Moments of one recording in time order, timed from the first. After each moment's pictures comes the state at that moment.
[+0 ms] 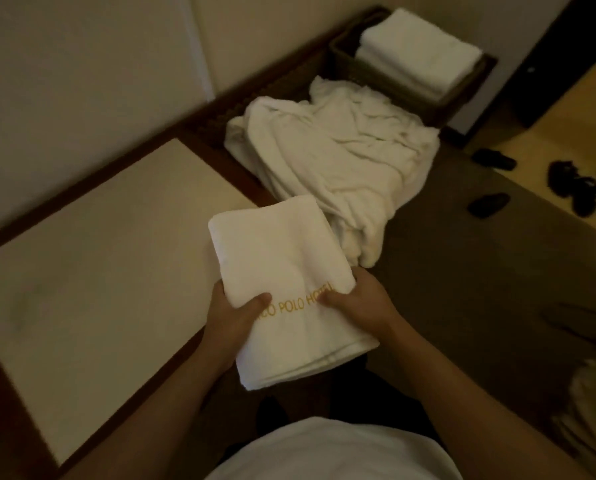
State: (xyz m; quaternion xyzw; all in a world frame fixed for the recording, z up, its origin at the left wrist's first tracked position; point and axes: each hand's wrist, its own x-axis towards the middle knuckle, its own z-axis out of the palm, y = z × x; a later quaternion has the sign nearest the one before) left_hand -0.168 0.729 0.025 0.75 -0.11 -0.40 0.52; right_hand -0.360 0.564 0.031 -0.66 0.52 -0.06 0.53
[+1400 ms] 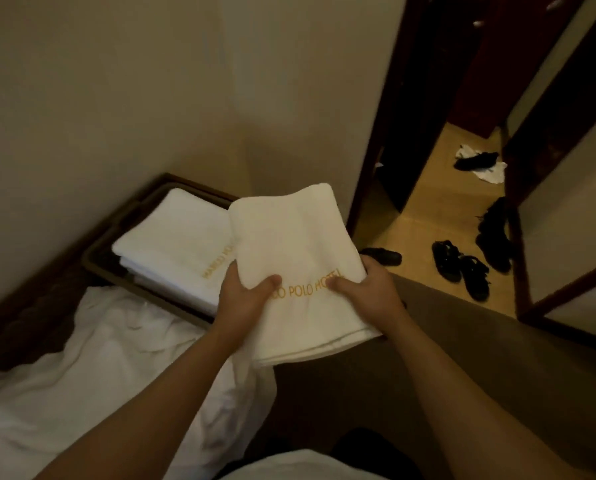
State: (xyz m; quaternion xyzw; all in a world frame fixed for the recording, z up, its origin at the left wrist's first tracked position) left_hand -0.338 -0.137 0.087 0.67 -0.35 -0.40 0.52; right_hand -0.566 -0.203 0.103 -0.58 0.57 -0.30 0.49
